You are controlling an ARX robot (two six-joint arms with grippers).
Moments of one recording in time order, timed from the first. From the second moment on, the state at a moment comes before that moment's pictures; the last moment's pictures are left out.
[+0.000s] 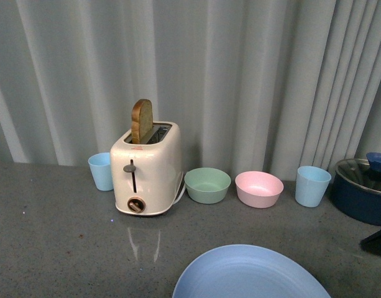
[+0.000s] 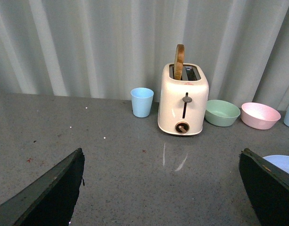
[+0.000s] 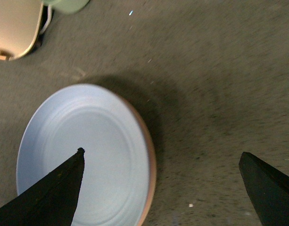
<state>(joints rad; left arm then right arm) 0.00 0.00 0.03 0.00 0.00 0.00 -0.13 1.62 0.68 0.11 -0.40 0.21</state>
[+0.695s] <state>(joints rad) 0.00 0.00 0.03 0.00 0.00 0.00 -0.01 0.62 0.48 0.14 0.00 -0.04</state>
